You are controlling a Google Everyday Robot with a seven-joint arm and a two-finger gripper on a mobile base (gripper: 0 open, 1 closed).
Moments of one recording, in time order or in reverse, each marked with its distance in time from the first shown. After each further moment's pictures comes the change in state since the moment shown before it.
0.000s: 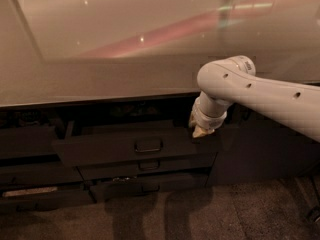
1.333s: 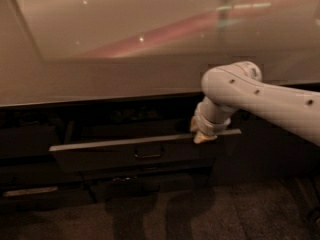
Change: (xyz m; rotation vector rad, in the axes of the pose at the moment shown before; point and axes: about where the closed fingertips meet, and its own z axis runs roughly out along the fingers) arm -0.010 0.020 -0.001 0.003 -0.033 -0.021
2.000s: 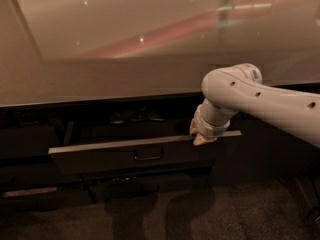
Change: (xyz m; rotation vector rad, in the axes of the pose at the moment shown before) arm -0.003 0.008 -0.002 -0.002 -0.005 -0.008
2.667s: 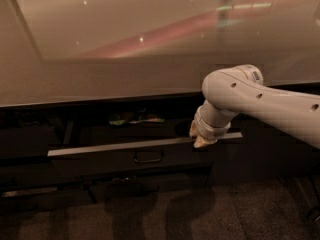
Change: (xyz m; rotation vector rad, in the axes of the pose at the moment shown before) arm -0.002 0.007 -0.003 -0.003 -0.003 -0.006
